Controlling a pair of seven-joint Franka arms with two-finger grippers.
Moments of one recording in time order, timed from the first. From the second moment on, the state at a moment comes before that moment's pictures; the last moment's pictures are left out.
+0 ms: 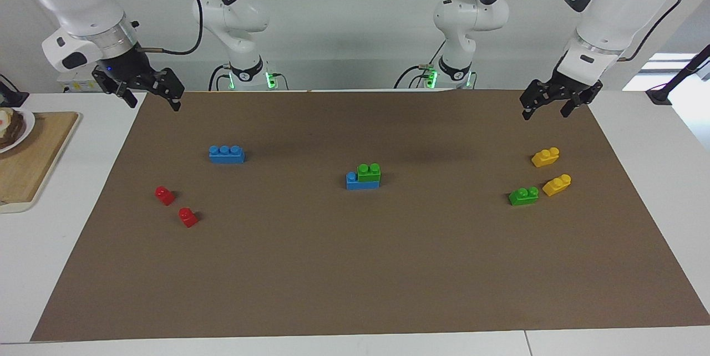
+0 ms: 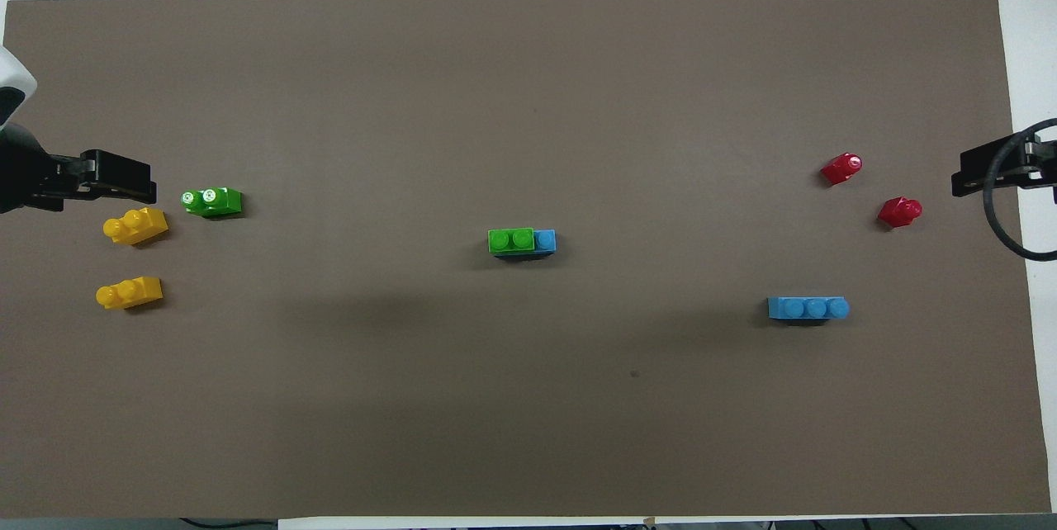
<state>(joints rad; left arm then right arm) -0.05 -0.03 -0.01 -1.67 -0.01 1.64 -0.06 -0.17 0.01 0.12 -1.54 -0.02 1.49 0.06</state>
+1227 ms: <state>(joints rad) -0.05 -0.06 -0.01 -1.67 -0.01 1.63 -0.09 -0.18 0.01 0.12 -1.54 -0.02 1.51 0.06</state>
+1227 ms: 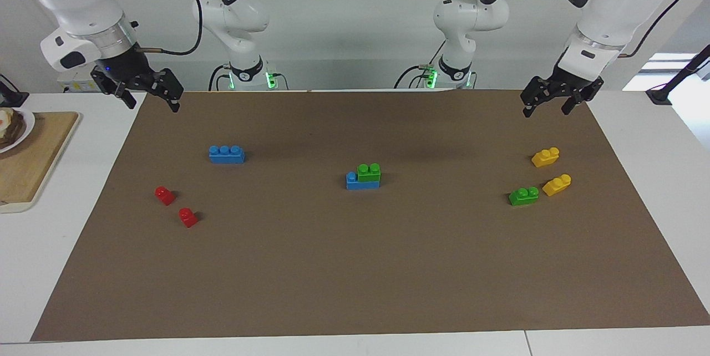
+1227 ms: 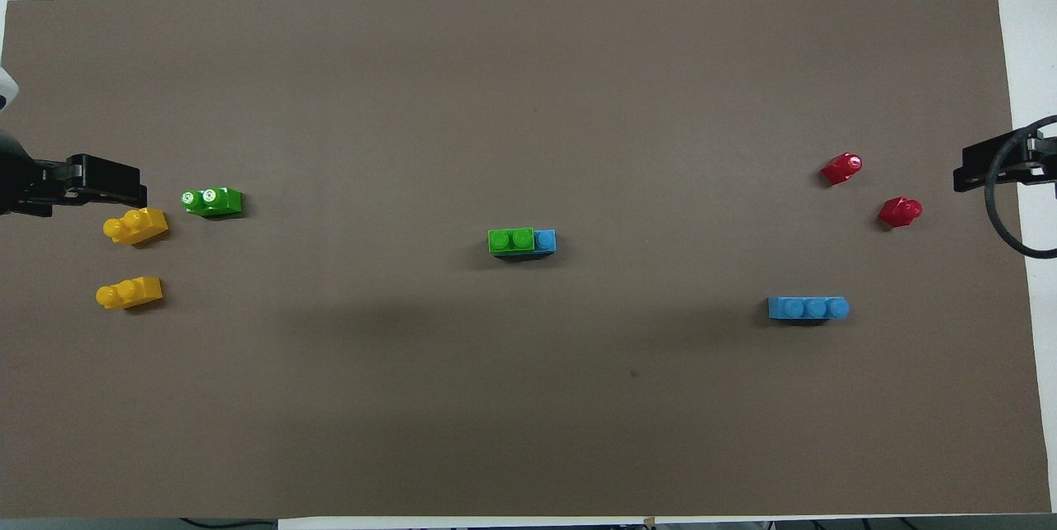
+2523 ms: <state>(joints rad) -0.26 0.03 -0.03 -1.74 -0.04 1.76 -1.35 -0.05 0.01 0.13 -1.62 0.18 1.61 1.26</state>
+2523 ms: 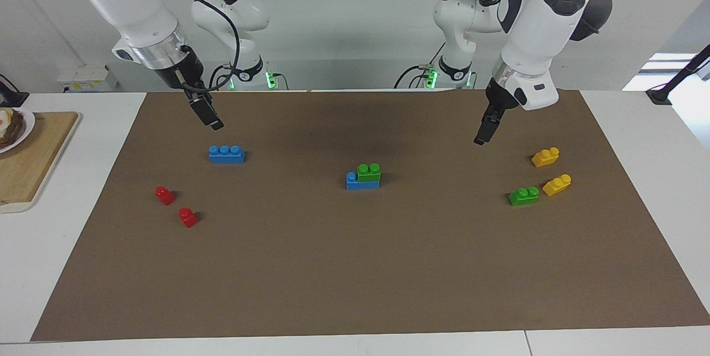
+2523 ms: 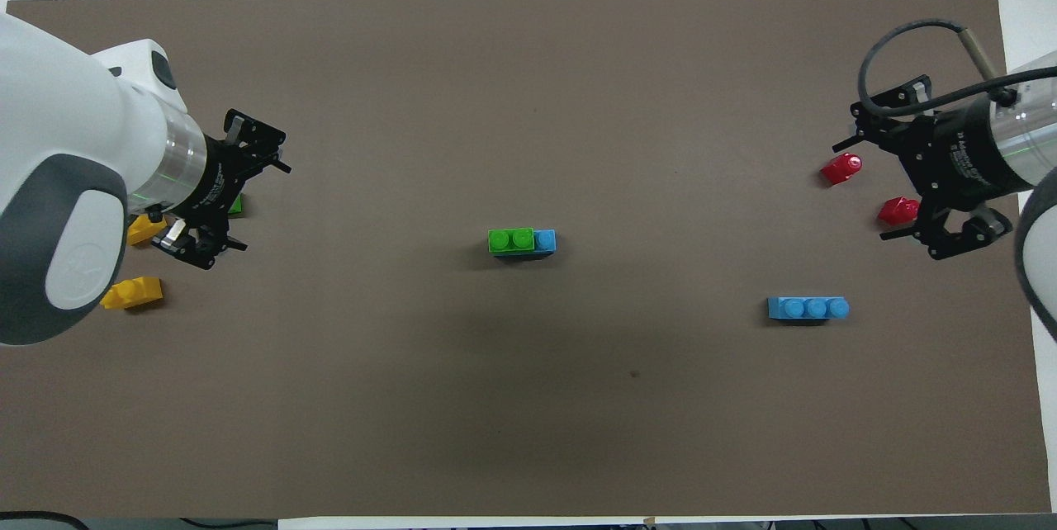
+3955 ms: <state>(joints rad) -0.47 0.35 -0.03 -1.55 -0.06 1.87 -2.02 0.27 0.19 0.14 -1.91 0.47 2.19 1.62</state>
